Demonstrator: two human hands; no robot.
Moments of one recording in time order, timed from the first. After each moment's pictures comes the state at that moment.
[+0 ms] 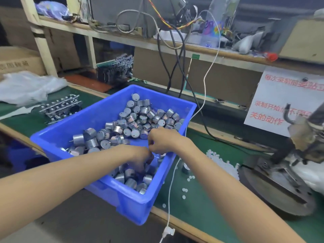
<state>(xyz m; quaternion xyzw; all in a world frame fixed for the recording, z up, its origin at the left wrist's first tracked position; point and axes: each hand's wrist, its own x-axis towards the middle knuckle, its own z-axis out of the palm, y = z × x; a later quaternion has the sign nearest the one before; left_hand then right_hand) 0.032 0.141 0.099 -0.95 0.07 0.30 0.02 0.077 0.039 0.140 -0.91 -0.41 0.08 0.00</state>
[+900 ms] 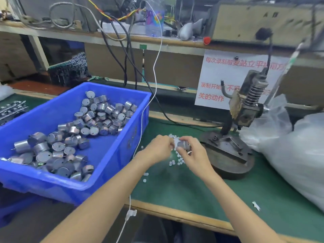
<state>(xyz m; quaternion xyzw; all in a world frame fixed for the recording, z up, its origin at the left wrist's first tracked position) 0.045 -0.036 0.107 -0.98 0.07 0.07 -0.17 0.045 -0.179 0.063 -0.87 -0.17 -0.10 0.46</state>
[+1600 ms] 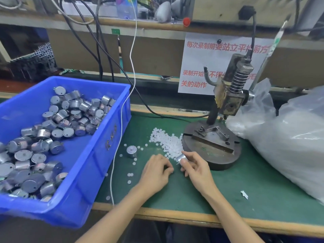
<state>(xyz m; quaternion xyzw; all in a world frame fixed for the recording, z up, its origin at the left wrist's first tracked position) 0.019 -0.068 0.014 -0.93 0.13 -0.05 -0.34 0.022 -0.226 -0.001 -0.75 -0.05 -0.05 0.65</state>
